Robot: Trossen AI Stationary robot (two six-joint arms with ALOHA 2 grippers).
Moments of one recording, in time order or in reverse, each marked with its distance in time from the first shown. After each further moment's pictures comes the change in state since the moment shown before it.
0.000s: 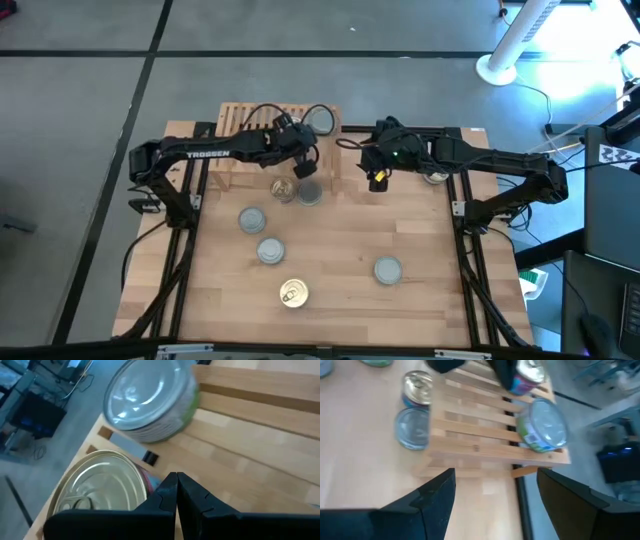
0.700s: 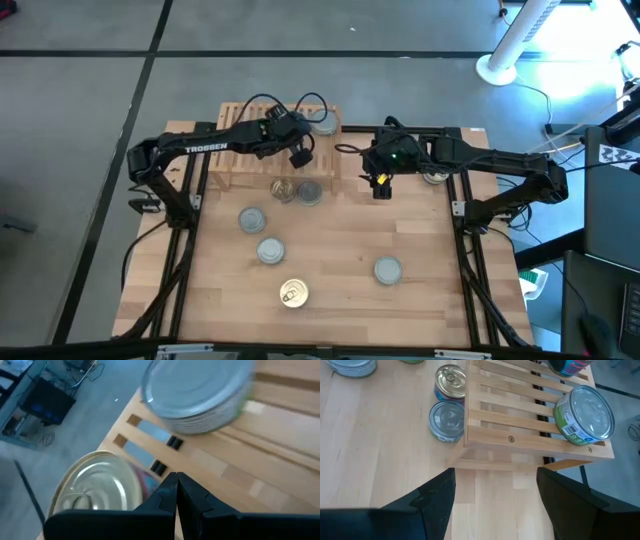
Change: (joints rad) left arm 0.067 -0.014 0.001 -0.013 -0.002 -0.001; right arm 0.000 0.001 0.000 -0.077 -0.121 0.064
